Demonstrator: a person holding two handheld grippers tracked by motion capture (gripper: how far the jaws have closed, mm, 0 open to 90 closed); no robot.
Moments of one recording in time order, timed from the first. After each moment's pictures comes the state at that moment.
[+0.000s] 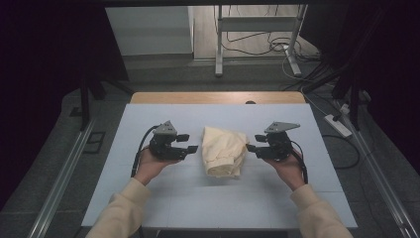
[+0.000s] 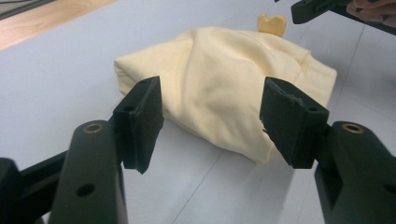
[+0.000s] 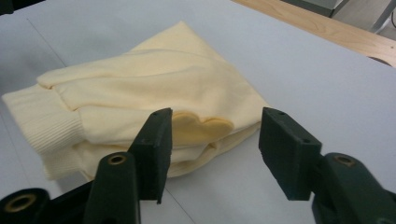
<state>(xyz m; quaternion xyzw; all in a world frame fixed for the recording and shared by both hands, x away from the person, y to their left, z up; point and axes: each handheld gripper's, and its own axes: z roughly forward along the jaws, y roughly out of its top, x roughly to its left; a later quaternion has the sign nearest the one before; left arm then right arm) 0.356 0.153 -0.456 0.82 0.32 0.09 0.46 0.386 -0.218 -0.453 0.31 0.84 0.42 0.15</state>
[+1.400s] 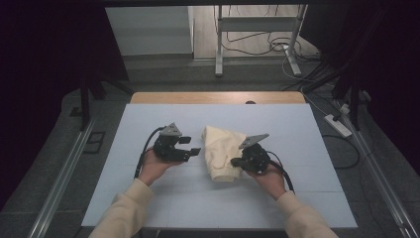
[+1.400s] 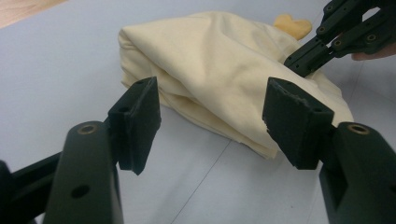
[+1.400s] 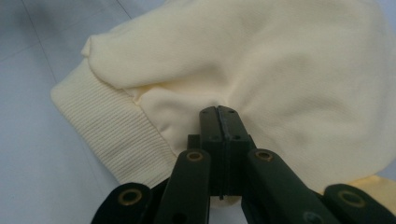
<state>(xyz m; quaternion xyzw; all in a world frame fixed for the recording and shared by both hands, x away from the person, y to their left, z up) 0.360 0.143 -0.466 0.84 0.32 0.09 0.44 0.368 -0.163 -0.490 0.26 0.89 0.35 0.07</state>
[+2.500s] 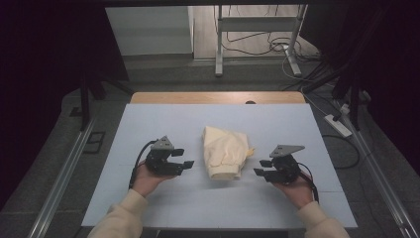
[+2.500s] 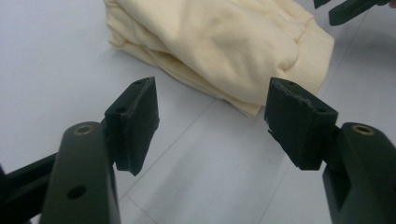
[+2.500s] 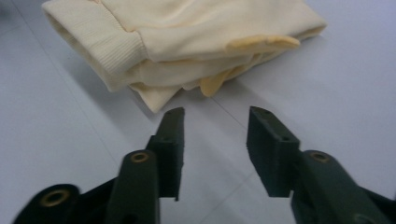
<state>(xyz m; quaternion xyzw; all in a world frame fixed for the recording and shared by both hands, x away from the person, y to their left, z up) 0.321 0.161 -0.483 0.83 0.34 0.07 0.43 0.335 -0.243 -0.485 0.31 0.87 0.38 0.11</state>
